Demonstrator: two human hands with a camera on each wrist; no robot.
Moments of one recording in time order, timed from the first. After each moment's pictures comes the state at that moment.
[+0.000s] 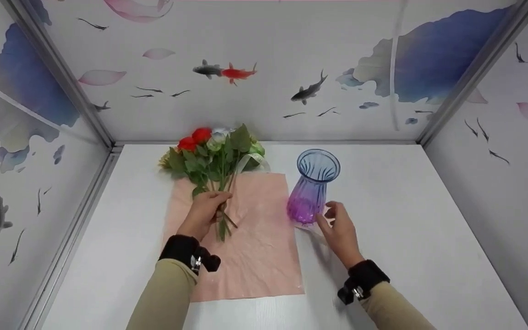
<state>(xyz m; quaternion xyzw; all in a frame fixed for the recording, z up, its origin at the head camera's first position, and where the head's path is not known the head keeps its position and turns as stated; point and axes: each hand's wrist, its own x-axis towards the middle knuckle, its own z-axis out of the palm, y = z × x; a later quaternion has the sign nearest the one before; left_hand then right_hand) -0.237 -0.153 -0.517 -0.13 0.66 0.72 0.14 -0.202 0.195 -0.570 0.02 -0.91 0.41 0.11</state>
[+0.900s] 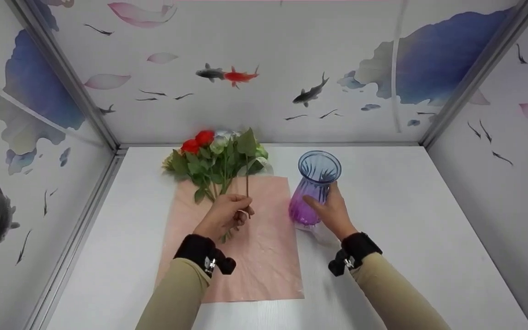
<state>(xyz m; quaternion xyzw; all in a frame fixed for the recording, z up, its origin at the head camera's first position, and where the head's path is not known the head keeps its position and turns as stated) -0.234 -0.120 -0.508 -0.08 0.64 0.73 0.22 -0.252 0.180 -0.531 0.02 -0.85 0.52 0.02</state>
